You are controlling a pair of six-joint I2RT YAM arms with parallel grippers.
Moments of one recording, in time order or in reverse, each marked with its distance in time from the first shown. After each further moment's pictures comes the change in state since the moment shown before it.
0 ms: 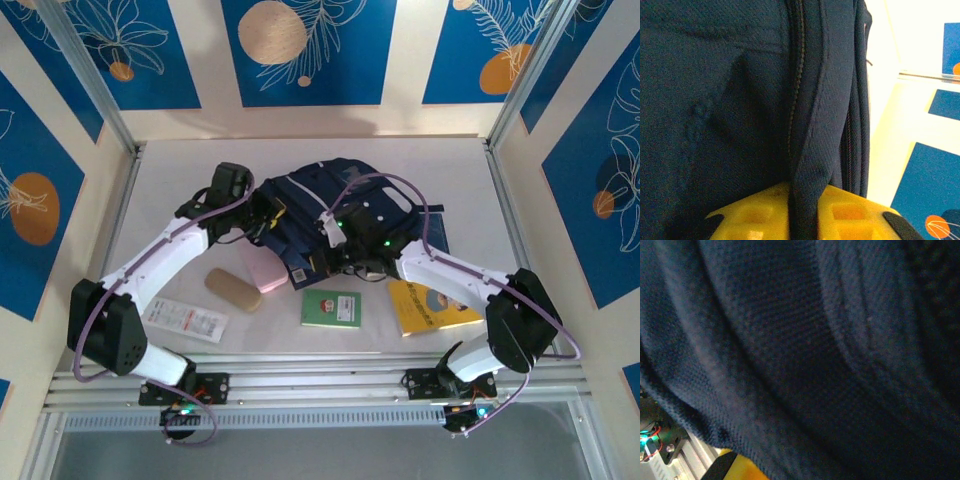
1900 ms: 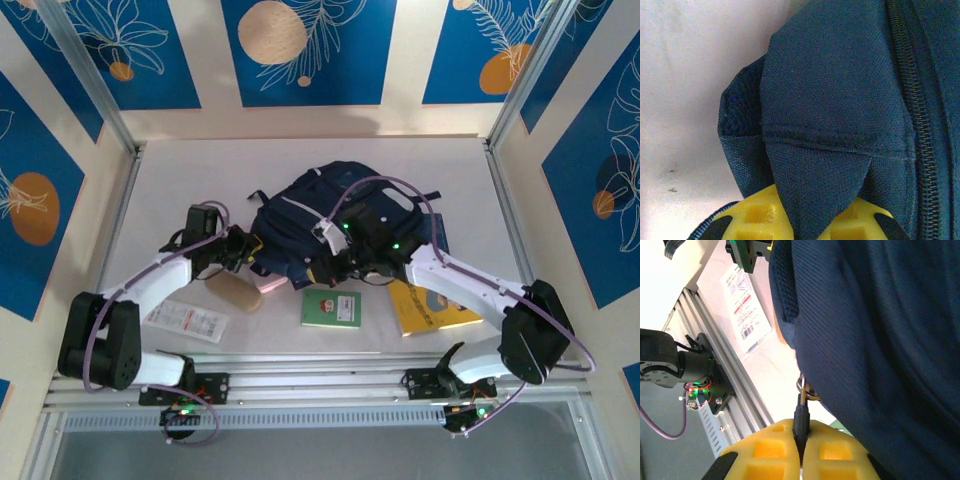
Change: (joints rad) left arm 0.210 -0.108 -0.459 0.299 0.222 0.070; right arm 0.027 -0.061 0.015 -0.085 -0.183 -0.070
